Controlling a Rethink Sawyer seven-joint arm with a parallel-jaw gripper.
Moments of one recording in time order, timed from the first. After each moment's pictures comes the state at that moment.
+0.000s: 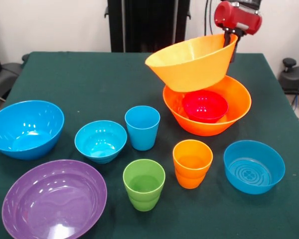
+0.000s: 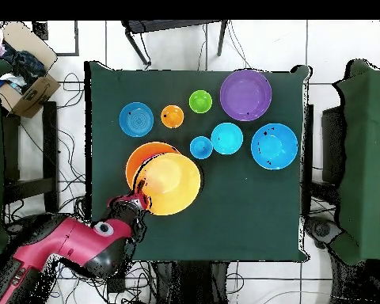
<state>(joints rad) 1.02 0.07 -0.98 1.44 -1.37 -0.37 3.87</state>
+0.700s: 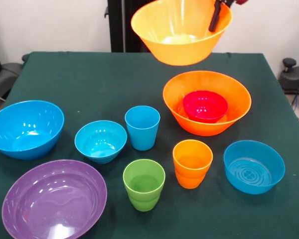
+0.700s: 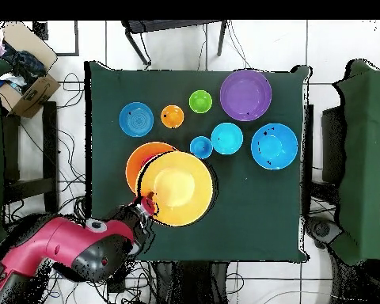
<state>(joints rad) 1.02 0.13 -1.13 1.44 -1.65 -0.69 3.87</state>
